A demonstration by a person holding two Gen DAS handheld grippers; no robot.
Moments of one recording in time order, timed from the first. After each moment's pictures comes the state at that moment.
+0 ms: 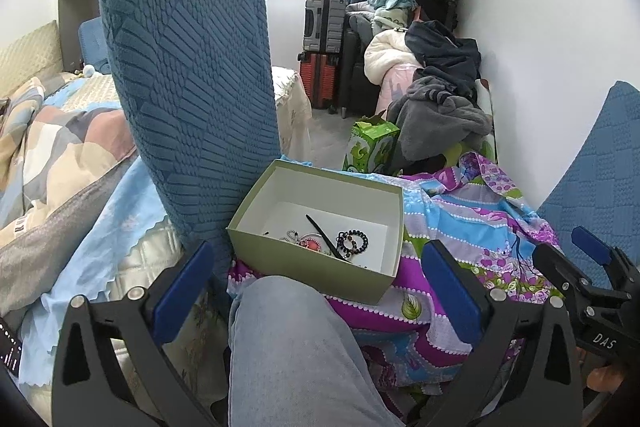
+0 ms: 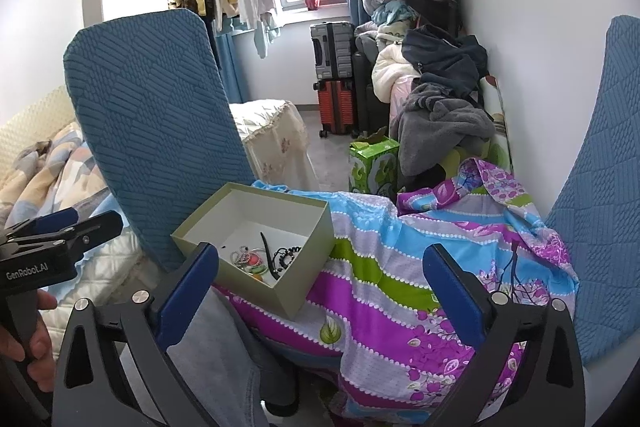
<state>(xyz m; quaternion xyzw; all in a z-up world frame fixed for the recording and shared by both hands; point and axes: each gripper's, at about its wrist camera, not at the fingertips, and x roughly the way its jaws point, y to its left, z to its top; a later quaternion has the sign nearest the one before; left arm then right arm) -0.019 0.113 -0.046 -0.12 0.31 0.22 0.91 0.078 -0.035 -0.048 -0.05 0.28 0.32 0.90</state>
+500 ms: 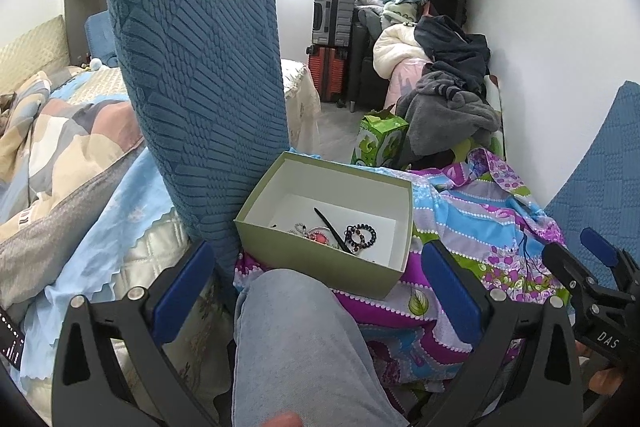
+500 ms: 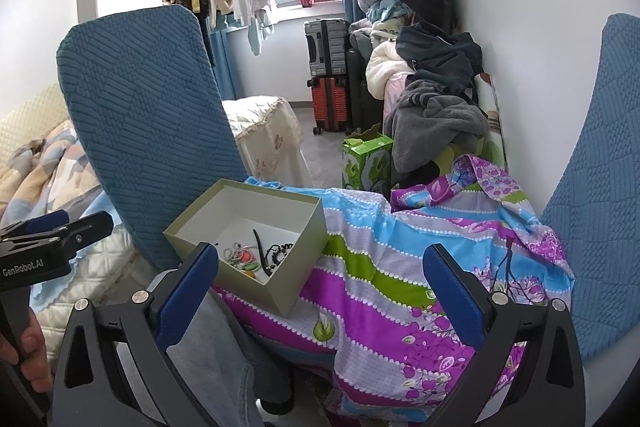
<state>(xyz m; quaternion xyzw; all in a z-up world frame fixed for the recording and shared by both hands) -0.017 0.116 -0.048 -0.13 0.33 0.23 0.91 0.079 -0.037 -0.051 -0.06 0.28 0.31 0.91</state>
